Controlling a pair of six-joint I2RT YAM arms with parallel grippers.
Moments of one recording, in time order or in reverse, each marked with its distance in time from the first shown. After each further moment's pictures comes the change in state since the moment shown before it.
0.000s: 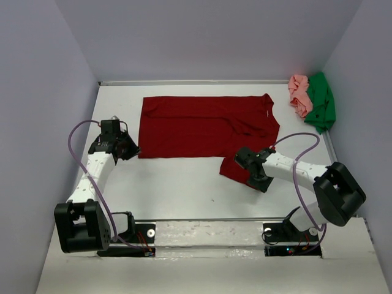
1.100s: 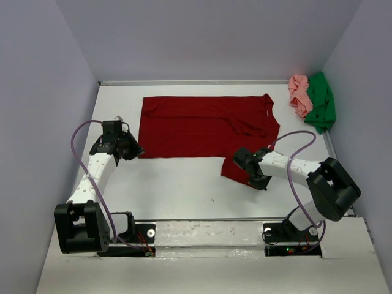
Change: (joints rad) left arm -0.023 -0.011 -0.017 0.017 0.063 0.000; right arm 0.000 0.063 0.002 0.018 0.053 -0.005
